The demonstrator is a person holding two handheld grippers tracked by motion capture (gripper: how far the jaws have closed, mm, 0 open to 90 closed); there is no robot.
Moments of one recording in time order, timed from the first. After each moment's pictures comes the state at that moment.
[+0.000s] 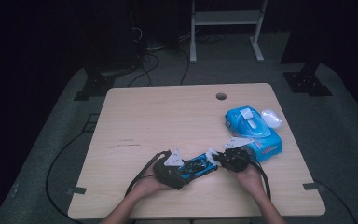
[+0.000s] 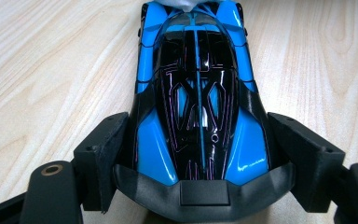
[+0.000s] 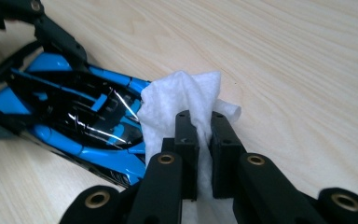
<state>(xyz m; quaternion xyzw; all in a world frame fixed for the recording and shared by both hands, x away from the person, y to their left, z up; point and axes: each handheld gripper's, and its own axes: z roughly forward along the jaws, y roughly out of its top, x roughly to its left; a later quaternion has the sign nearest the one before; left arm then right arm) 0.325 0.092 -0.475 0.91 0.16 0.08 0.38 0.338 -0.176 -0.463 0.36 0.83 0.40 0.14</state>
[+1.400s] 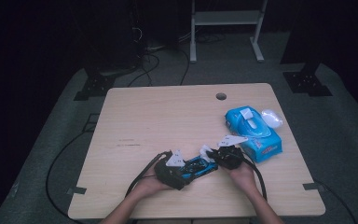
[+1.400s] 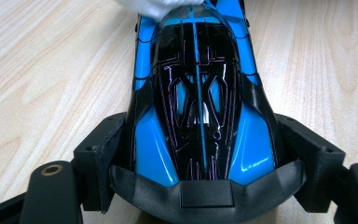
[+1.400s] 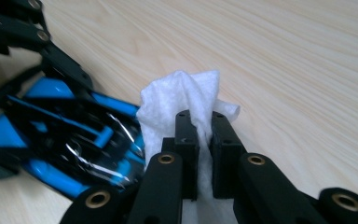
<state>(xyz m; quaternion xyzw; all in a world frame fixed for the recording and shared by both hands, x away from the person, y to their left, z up) 0.326 0.089 -0.478 0.91 0.16 0.09 0.38 0.347 -0.160 -0.465 0.35 0.82 0.42 0.15</state>
